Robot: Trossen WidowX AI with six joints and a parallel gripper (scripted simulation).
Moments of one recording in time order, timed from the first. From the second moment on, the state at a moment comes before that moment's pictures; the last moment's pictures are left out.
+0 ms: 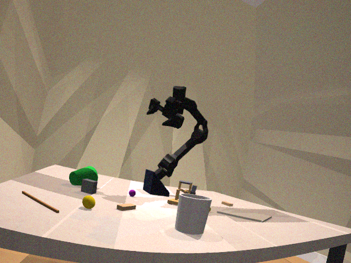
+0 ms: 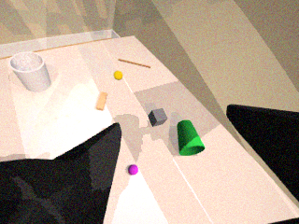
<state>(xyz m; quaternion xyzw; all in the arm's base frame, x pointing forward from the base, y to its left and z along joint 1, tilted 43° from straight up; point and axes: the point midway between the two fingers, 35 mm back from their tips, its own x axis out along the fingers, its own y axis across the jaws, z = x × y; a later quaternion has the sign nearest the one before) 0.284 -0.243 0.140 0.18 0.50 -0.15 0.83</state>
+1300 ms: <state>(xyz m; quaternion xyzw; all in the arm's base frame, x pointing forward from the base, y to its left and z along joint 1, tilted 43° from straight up) 0.303 0.013 0.081 0.43 0.73 0.03 0.52</state>
